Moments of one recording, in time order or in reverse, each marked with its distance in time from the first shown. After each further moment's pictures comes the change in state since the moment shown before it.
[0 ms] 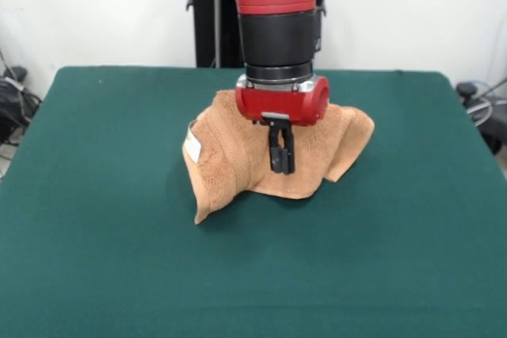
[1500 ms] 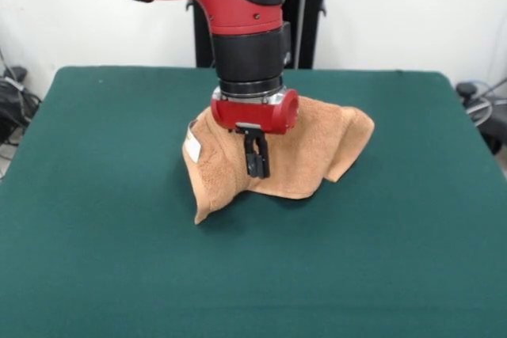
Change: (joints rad) arm -0.091 0.064 0.028 -0.001 -0.090 0.000 0.000
